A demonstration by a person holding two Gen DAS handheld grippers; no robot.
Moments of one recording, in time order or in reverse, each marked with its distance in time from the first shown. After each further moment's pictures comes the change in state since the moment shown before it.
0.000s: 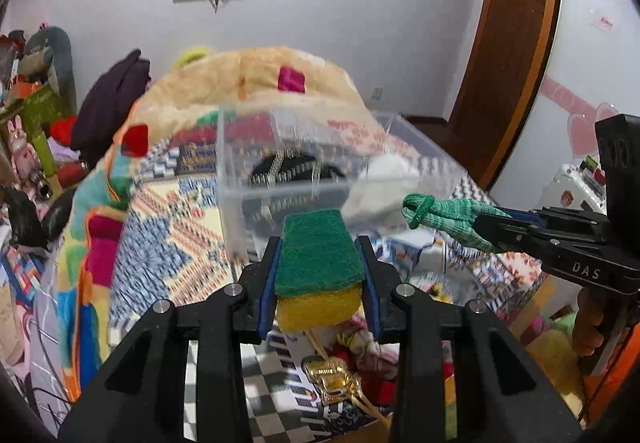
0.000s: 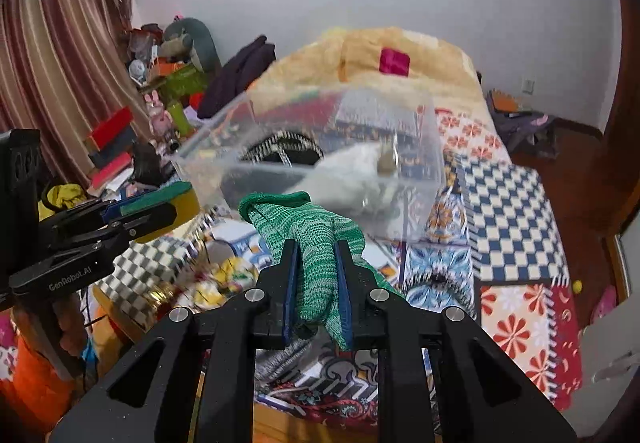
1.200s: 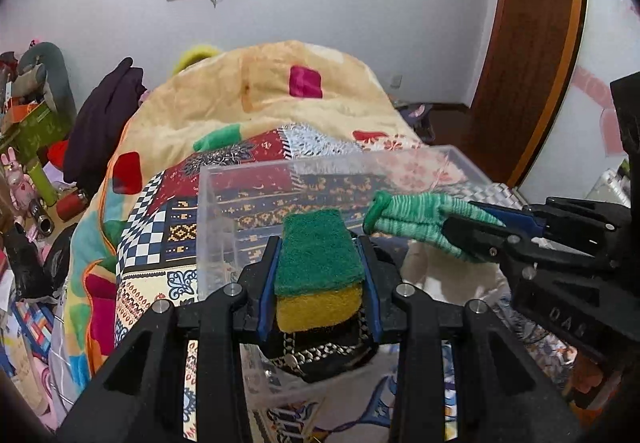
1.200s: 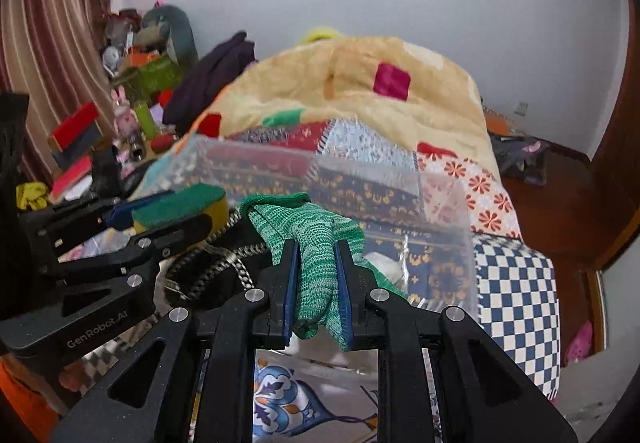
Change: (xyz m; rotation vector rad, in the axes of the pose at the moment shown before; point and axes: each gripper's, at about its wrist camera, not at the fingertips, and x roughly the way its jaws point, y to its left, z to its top) left arm 0.103 0.012 0.075 0.051 0.089 0.077; right arm 0.096 0.007 0.081 -0.061 0.058 -0.105
